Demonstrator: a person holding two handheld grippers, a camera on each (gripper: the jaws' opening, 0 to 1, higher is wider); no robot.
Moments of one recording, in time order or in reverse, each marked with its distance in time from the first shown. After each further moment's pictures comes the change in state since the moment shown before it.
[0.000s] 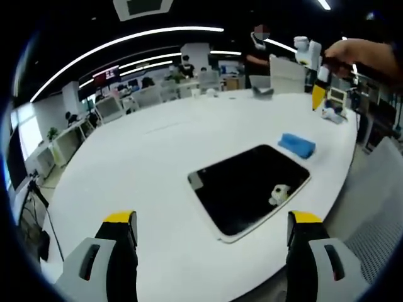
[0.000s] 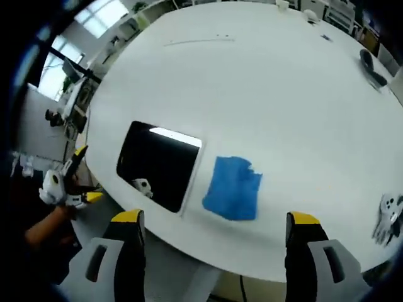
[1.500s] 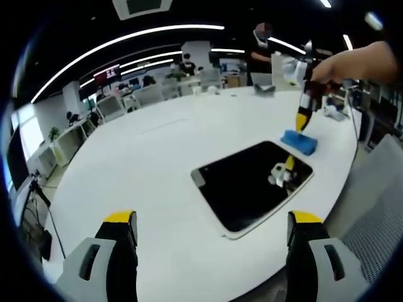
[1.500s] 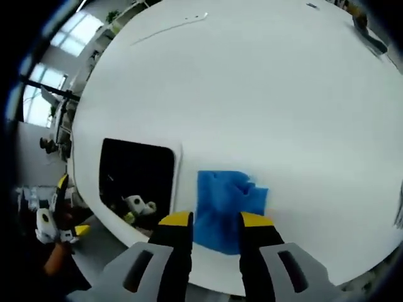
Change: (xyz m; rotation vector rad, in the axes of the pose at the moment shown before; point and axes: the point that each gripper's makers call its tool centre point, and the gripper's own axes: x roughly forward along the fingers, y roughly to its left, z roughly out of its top) left arm 0.001 0.005 -0.004 0.008 0.010 0.014; right arm 0.080 -0.024 0.001 0.190 0.046 0.002
